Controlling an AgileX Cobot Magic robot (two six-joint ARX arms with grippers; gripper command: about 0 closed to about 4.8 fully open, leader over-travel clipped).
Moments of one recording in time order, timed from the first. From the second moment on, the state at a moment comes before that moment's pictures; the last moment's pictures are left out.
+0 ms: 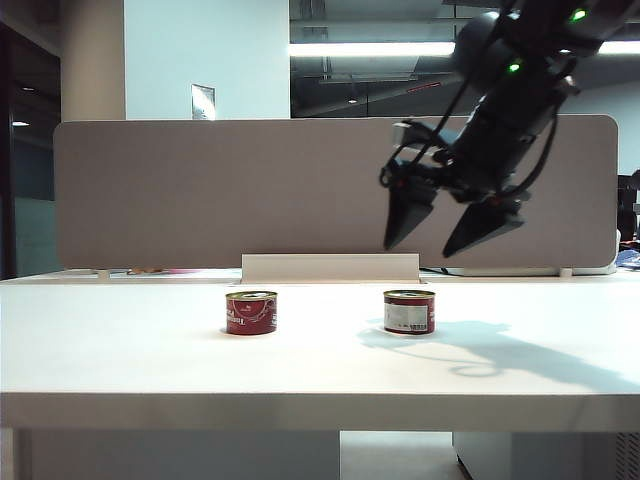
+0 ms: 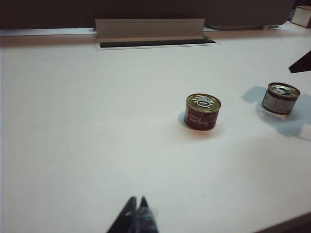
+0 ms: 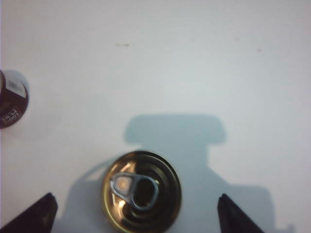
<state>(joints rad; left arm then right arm) -0.03 0.00 0.01 -0.14 0.33 0.01 0.35 1.78 1.25 -0.29 -0.16 -0.05</state>
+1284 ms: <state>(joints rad) -0.03 0.00 0.01 -0.14 0.33 0.01 0.40 1.96 1.25 -0.24 -0.04 -0.05</state>
